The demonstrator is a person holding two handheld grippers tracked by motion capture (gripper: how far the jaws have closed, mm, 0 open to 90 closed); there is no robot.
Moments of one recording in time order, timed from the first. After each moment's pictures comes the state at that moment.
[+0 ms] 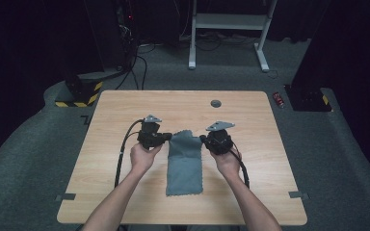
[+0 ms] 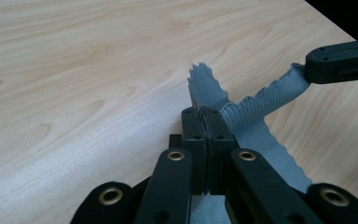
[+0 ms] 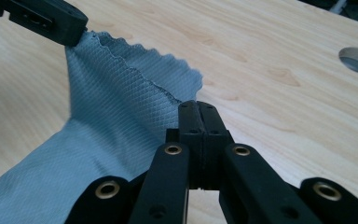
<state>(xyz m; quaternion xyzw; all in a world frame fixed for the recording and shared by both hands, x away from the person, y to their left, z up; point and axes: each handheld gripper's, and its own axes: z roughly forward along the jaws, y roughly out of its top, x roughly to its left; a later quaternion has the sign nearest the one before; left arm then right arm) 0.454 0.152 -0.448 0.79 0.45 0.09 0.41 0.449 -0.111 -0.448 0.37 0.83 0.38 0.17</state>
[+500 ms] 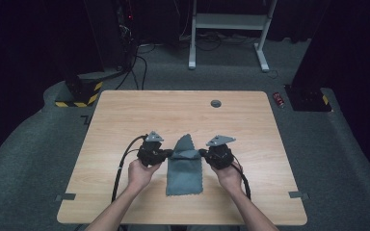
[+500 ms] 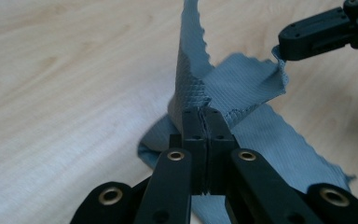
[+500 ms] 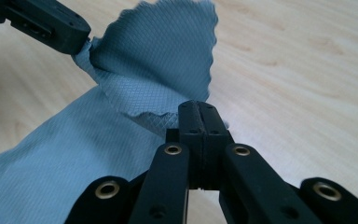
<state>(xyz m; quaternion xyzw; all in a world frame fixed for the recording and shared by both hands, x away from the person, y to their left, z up) 0.406 0.146 -0.468 0.82 0.40 0.08 0.40 0.413 -0.116 -0.469 0.35 0.84 0.38 0.15</state>
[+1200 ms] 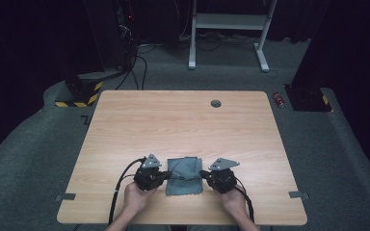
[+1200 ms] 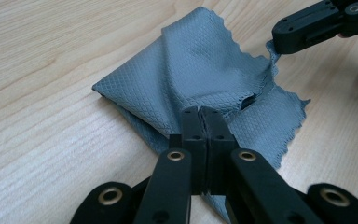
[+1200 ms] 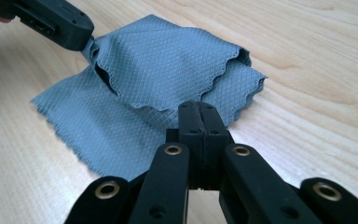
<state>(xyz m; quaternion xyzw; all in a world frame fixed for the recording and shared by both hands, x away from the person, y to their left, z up) 0.346 0.150 -0.494 0.83 0.37 0.08 0.41 0.353 -0.127 -0.497 0.33 0.85 0.39 0.12</state>
